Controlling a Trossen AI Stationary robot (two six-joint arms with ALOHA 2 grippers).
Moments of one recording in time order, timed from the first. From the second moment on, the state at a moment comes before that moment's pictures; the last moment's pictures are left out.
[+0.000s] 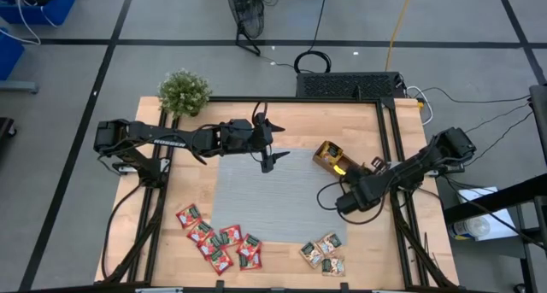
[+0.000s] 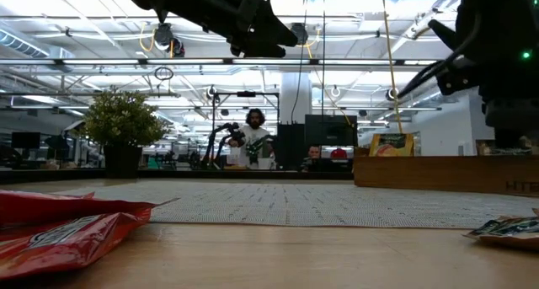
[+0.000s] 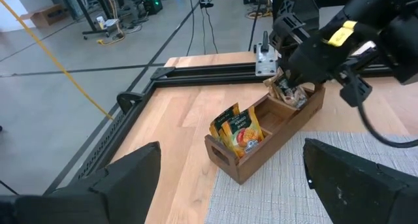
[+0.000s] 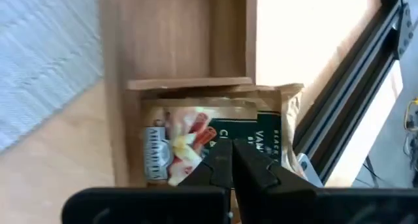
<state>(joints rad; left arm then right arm) 0.11 1.54 1.02 0.24 -0.10 0.15 0.43 1.50 0.82 -1.34 0.42 1.17</state>
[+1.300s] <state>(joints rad) 0.11 1.54 1.02 0.24 -0.10 0.15 0.93 1.78 0.77 0.37 0.52 -0.03</state>
